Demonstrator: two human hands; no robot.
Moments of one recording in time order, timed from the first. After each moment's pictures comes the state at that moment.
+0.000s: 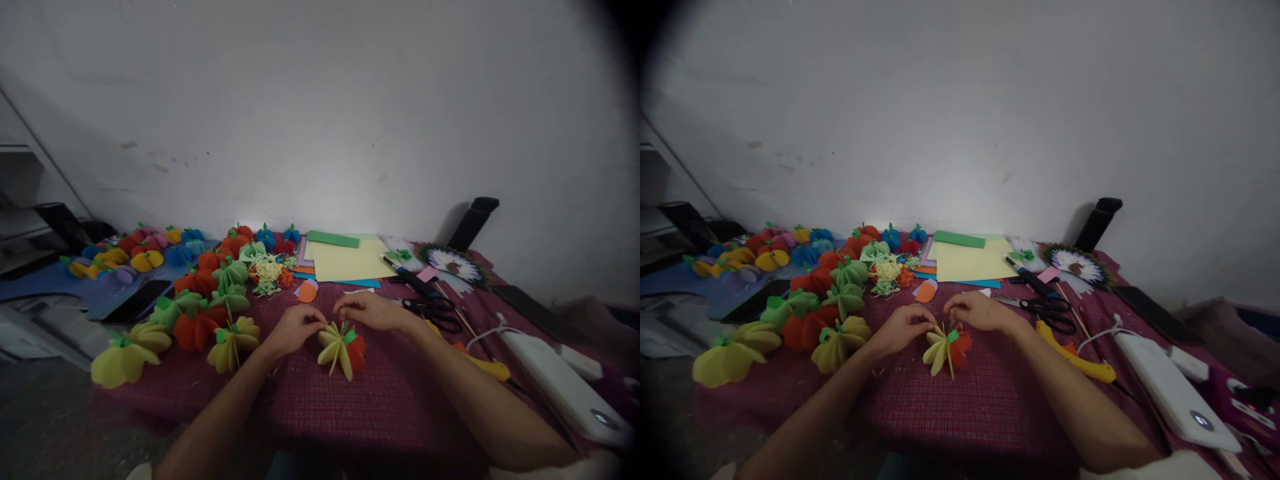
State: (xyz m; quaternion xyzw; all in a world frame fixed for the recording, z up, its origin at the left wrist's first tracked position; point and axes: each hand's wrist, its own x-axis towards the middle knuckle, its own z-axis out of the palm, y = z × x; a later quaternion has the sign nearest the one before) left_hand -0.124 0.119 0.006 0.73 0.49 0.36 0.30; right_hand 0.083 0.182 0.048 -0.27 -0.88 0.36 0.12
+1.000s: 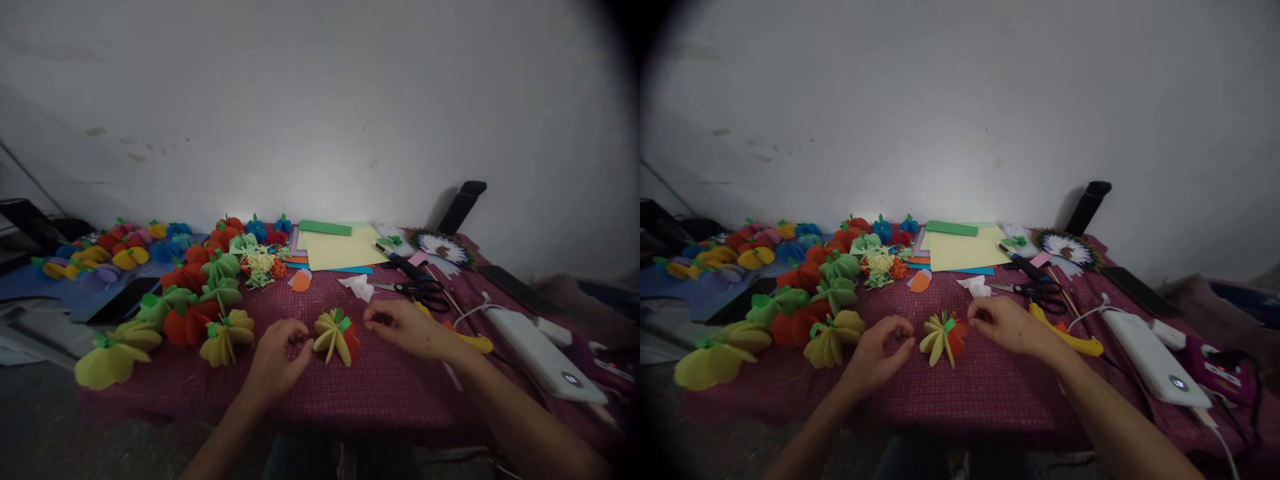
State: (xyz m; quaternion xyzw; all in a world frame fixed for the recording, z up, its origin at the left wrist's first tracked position) left_hand -0.117 0.045 0.014 0.72 0.56 0.39 0.17; right_hand 0.130 0.118 0.060 -0.38 -0.87 0.26 0.17
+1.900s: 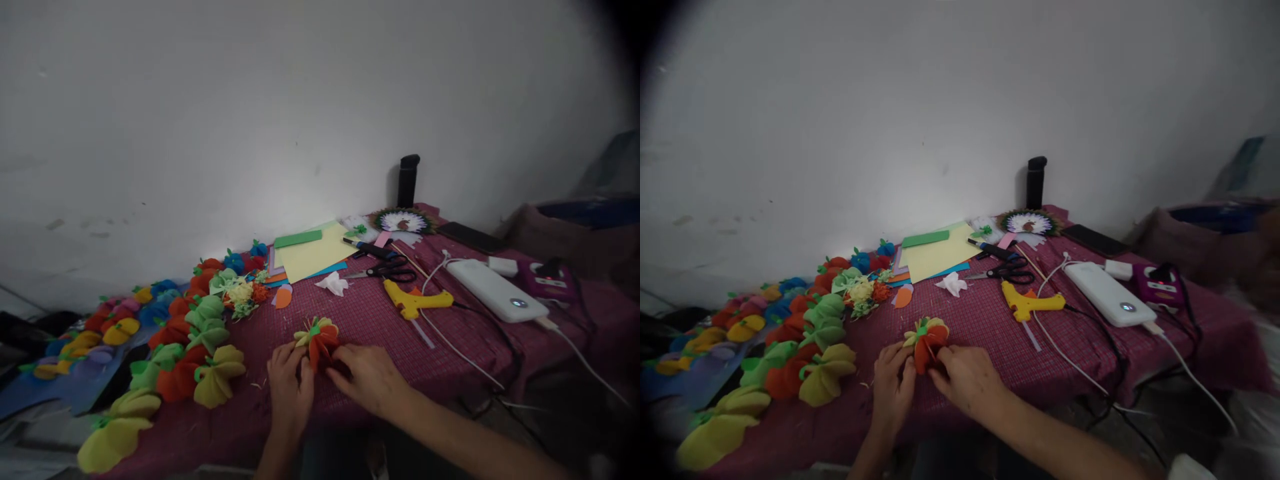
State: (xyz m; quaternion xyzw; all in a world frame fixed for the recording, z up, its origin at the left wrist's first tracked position) left_hand -0.079 0.034 -0.016 0.74 0.58 0.35 0.02; right_hand 0.093 0.030 0.006 -0.51 -0.82 0.12 0.22
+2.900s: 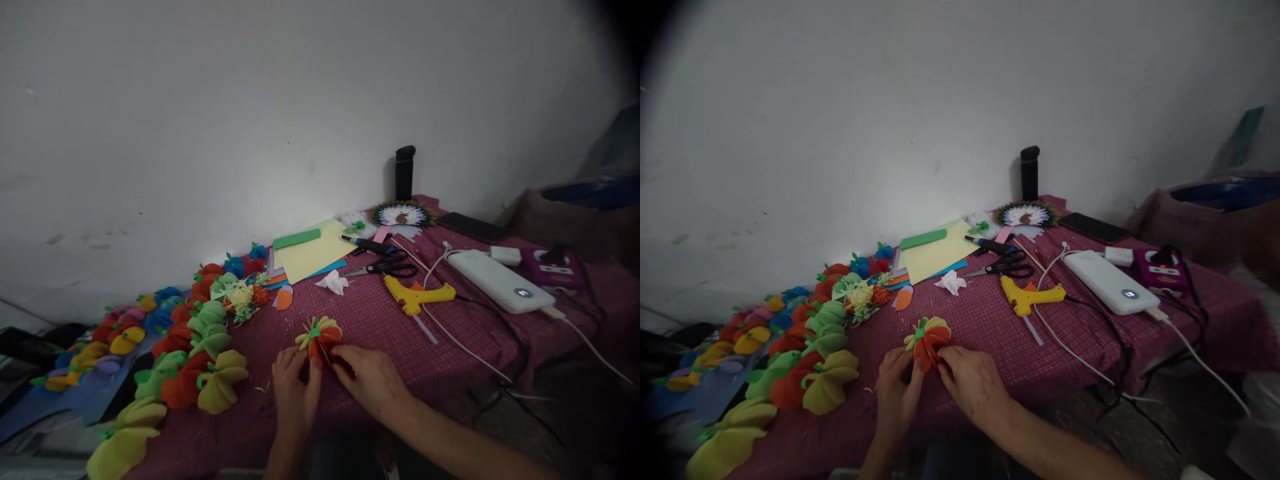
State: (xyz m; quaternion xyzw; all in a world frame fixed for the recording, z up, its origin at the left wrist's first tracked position) left_hand -0.079 0.037 -0.026 0.74 0.56 0.37 0.01; right_hand 0.087 0.030 -0.018 -0.52 -0.77 0.18 0.33
